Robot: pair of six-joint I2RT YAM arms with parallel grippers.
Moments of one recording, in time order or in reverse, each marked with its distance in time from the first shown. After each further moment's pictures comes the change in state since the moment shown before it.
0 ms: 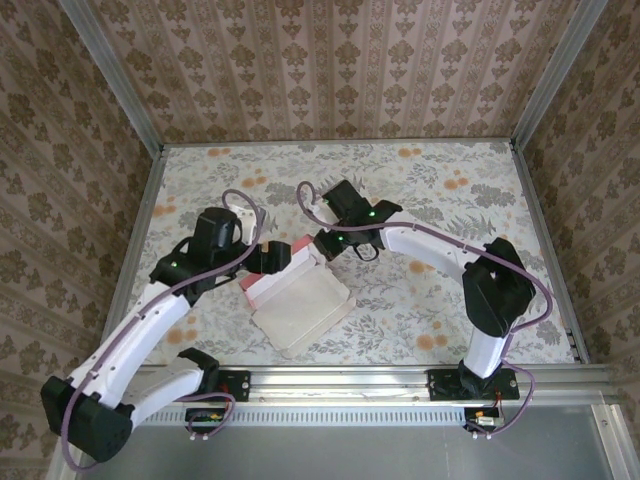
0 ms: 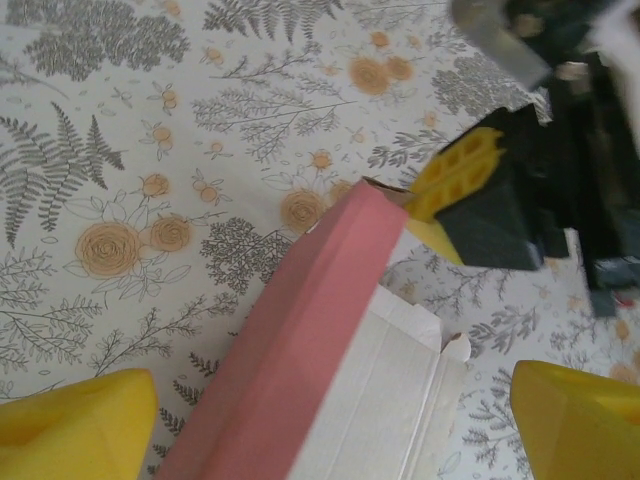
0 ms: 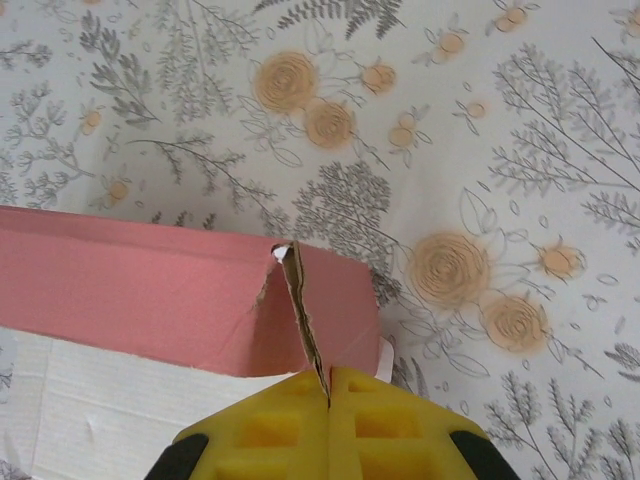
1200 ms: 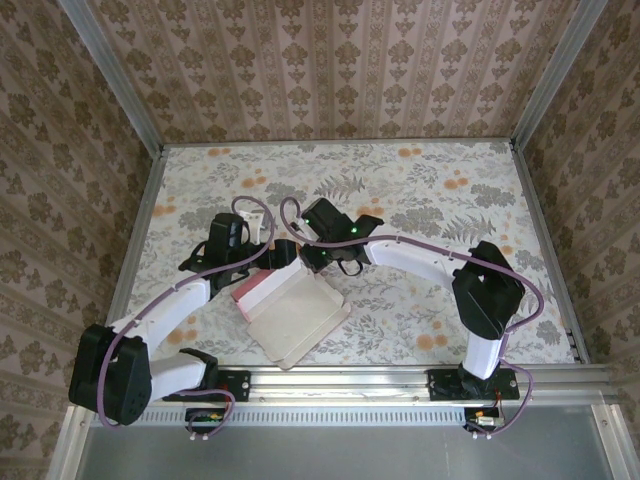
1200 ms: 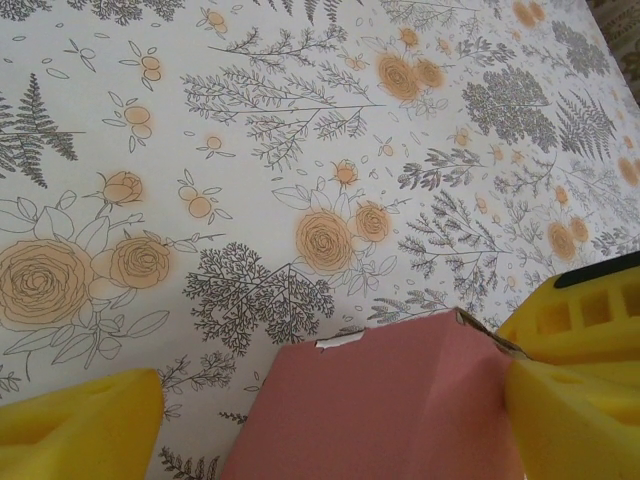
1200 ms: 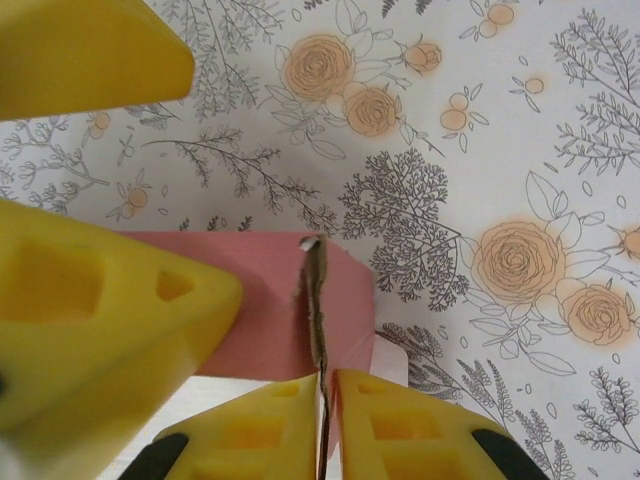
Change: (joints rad) left arm 0.089 0.200 -0.227 0.469 0.134 -0.060; right arm 0.122 0.023 -0.021 0.035 0.133 0.157
